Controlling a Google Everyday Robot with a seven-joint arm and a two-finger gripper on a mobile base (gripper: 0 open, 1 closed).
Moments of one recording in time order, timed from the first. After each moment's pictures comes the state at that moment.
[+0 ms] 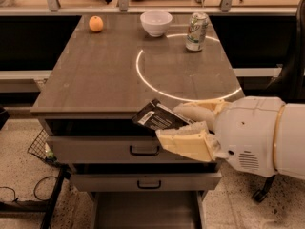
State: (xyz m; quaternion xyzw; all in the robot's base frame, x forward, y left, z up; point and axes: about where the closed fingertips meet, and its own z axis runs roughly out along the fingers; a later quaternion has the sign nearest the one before) arm 0.359 -0.049 0.954 -0.41 0.75 0.21 0.48
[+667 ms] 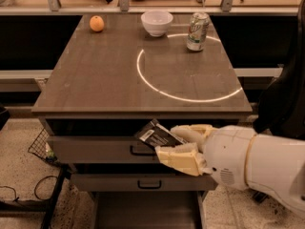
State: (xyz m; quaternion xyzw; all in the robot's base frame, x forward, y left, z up) arm 0.375 -0.049 0.880 -0.37 0.76 0.25 0.47
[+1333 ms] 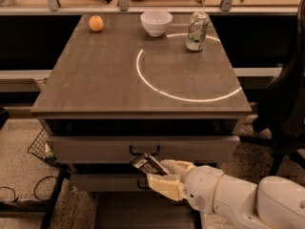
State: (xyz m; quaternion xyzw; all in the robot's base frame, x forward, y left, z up) arm 0.380 -0.031 0.740 -0.28 0.78 0.34 0.45
